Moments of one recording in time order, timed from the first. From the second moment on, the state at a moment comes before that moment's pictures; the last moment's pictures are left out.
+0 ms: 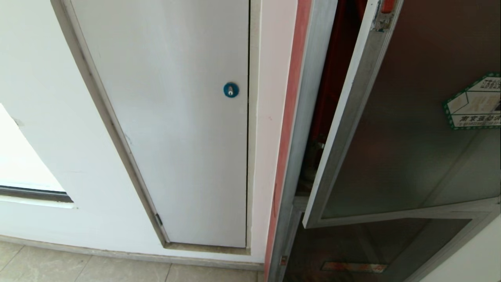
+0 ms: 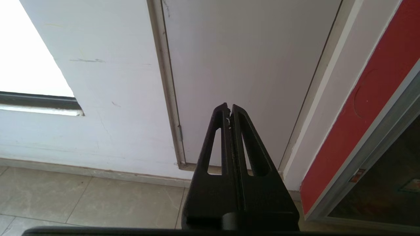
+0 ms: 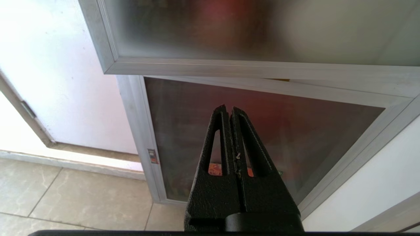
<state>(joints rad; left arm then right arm) 0.01 0.00 0.00 -0.06 0.02 -0.02 0.00 0.00 0.00 0.00 0.02 -0.05</state>
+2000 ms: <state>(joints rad) 0.01 0.00 0.00 -0.05 0.02 -0.02 0.00 0.00 0.00 0.01 0.00 0.00</state>
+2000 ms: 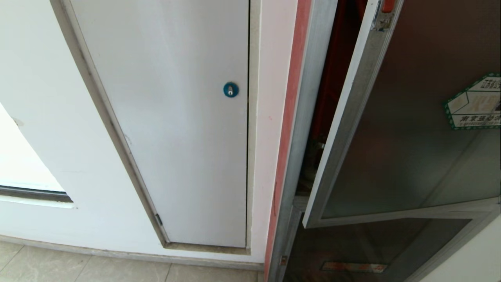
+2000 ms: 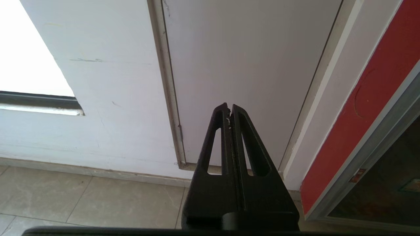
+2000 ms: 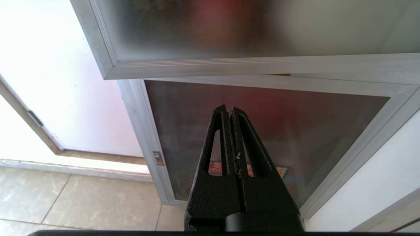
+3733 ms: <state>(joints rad) 0.01 0.00 0.00 -0.05 0.02 -0.02 0.00 0.75 -0.60 -0.07 0.45 0.10</state>
